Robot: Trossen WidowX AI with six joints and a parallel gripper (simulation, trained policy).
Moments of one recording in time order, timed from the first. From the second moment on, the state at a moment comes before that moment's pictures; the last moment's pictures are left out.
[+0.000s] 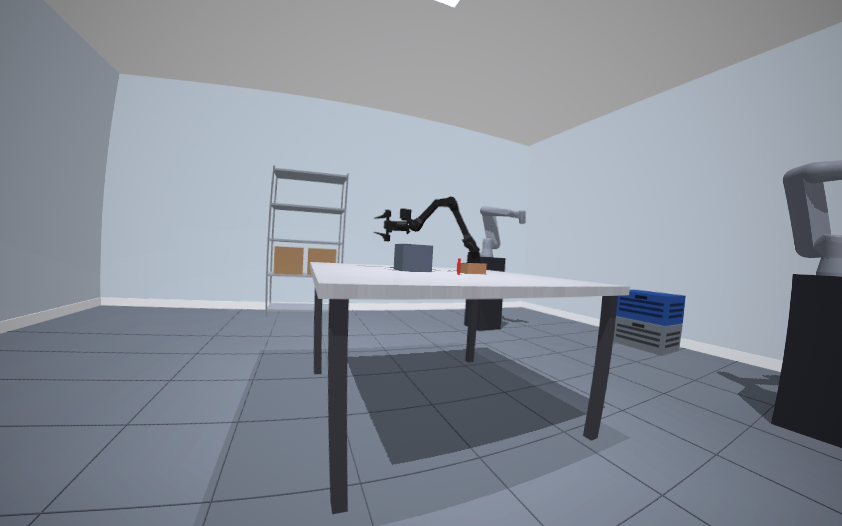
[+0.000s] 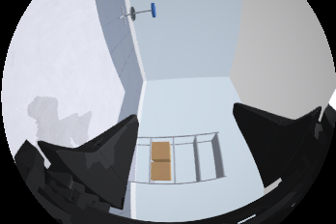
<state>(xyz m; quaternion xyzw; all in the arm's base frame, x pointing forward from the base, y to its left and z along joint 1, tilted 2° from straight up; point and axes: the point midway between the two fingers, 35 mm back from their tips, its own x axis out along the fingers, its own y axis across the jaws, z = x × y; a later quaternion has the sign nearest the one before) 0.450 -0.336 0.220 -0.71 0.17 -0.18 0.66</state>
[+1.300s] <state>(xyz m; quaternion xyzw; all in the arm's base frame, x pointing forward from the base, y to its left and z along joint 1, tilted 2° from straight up) 0.511 -0.132 0.205 -0.22 0.19 0.00 0.96</state>
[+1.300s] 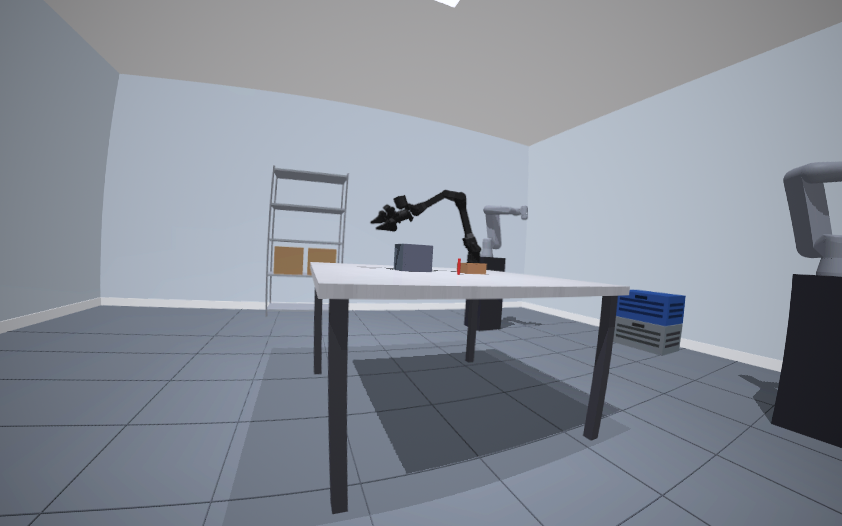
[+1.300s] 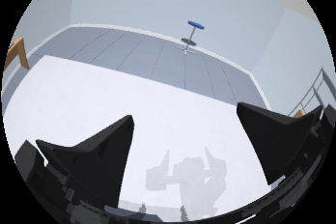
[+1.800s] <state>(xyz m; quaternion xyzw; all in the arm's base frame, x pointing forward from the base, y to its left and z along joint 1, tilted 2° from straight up) 0.479 -0.017 0.185 0.00 0.30 0.07 0.95</state>
